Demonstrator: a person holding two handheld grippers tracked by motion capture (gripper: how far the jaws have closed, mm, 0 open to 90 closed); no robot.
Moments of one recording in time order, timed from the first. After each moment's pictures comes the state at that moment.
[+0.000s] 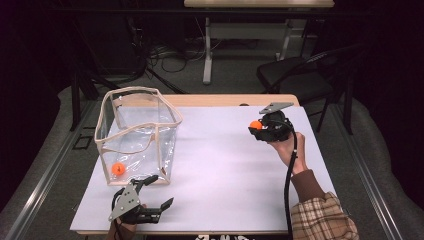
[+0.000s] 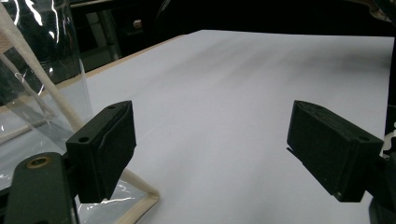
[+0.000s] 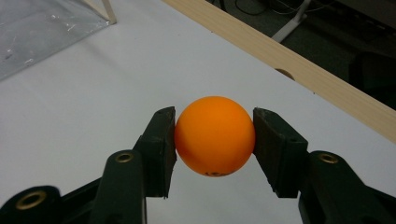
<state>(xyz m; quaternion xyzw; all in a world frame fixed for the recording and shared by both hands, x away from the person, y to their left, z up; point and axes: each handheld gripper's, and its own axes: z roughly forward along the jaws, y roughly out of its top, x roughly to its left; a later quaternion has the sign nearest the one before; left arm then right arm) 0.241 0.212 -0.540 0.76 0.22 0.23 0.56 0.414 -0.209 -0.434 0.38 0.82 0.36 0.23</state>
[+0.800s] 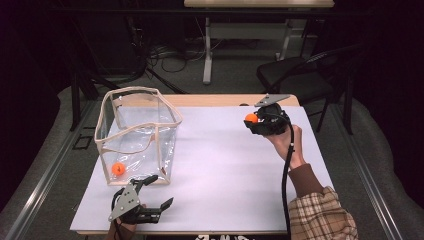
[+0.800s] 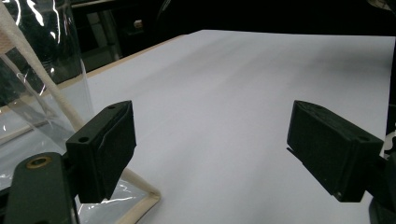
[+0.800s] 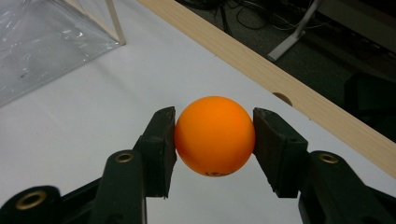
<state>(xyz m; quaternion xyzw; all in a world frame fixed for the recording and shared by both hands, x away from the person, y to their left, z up) 0.241 0.213 -0.540 0.76 0.22 0.23 0.56 0.417 -0.194 -0.409 0.36 0.82 0.36 0.25</state>
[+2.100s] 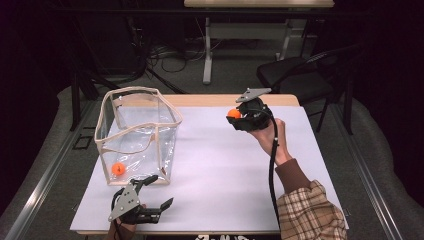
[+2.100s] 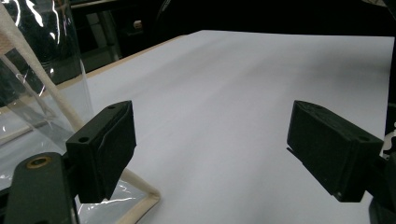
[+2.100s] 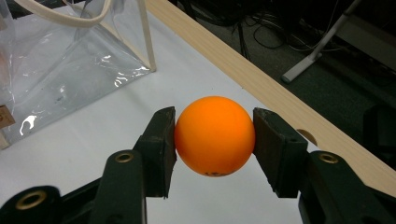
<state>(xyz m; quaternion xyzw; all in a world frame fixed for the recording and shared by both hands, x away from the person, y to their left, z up) 0.241 0.213 -0.540 0.76 0.22 0.23 0.57 0.419 -0.156 -0.397 0.33 0.83 0.38 0.24</state>
